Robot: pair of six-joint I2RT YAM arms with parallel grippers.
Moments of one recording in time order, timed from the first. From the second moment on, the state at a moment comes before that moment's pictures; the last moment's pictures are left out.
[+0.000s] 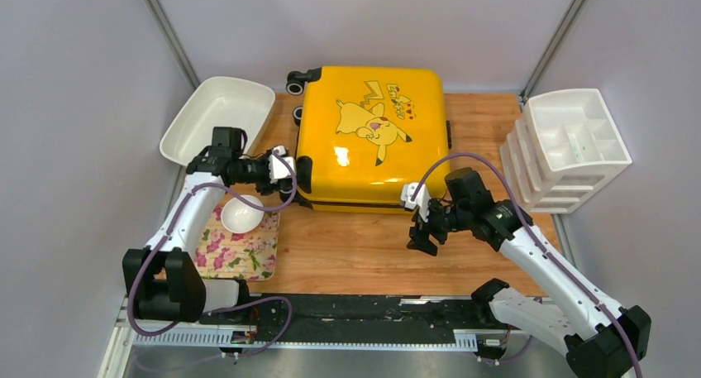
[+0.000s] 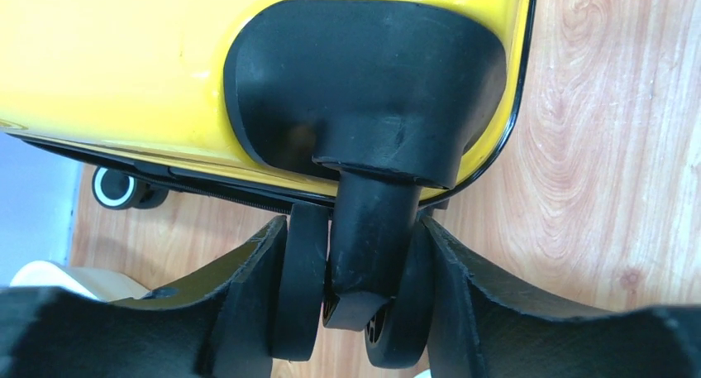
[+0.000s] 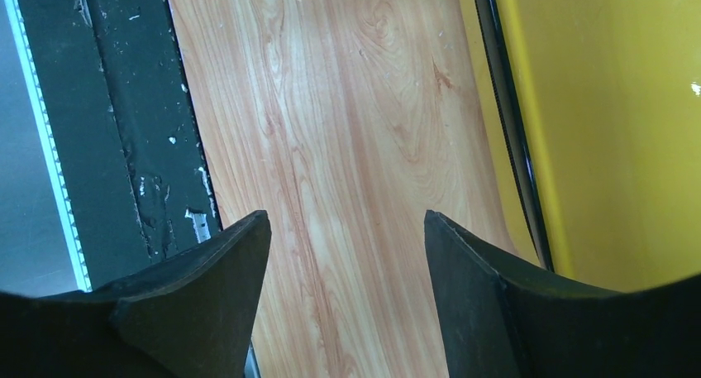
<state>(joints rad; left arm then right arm) -0.05 1.29 1.01 -0.69 0.84 1.30 0.56 0.92 0.82 -0.77 -0.58 -0.57</state>
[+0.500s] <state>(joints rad) -0.05 1.19 1.05 -0.70 0.89 0.98 0.58 0.64 0.60 -0.50 -0.45 -0.57</state>
